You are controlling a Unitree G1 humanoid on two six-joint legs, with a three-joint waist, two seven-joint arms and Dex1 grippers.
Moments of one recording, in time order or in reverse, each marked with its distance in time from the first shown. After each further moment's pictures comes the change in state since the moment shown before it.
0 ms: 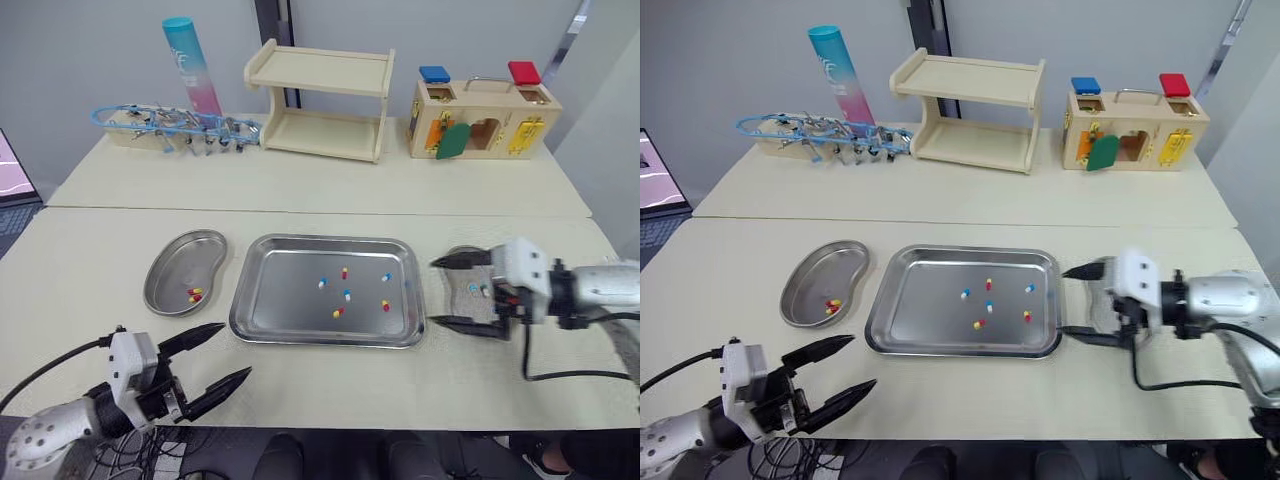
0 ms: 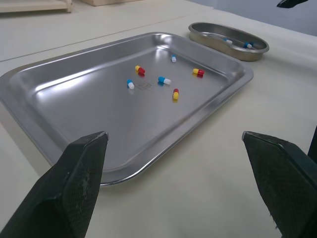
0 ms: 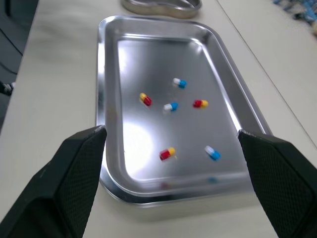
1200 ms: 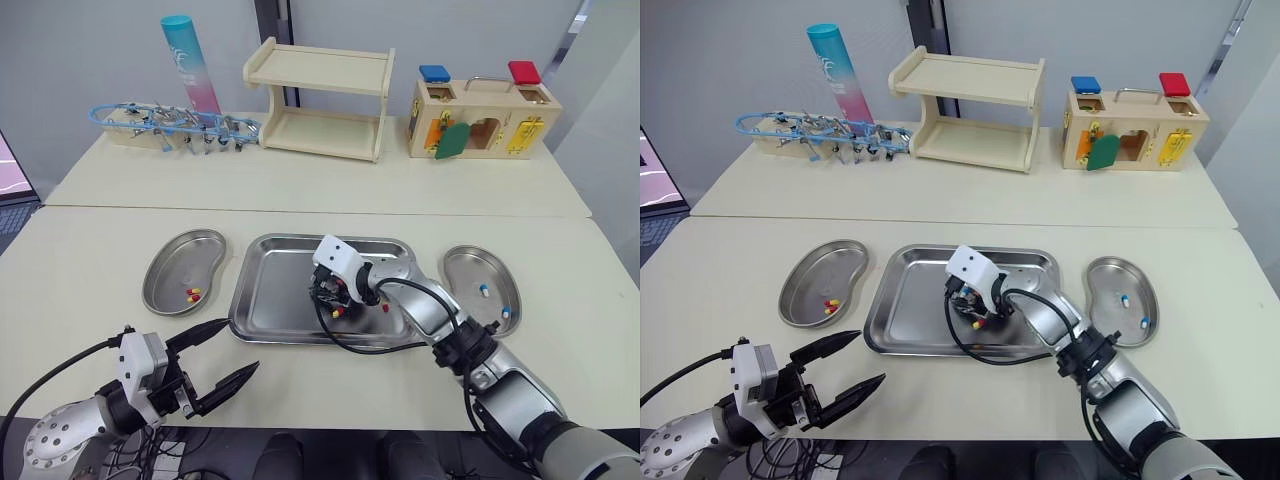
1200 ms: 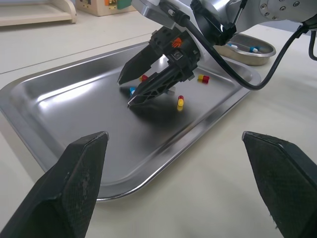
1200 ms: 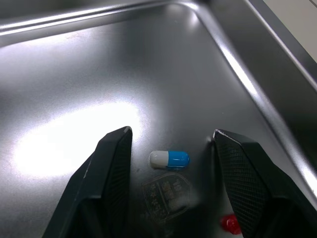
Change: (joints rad) left arm -0.006 -0.007 -0.051 0.020 0.014 -0.075 0.037; right arm -0.438 0.712 0.486 0.597 -0.468 0.247 -0.495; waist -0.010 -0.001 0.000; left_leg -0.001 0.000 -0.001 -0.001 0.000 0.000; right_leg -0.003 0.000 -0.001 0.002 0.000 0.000
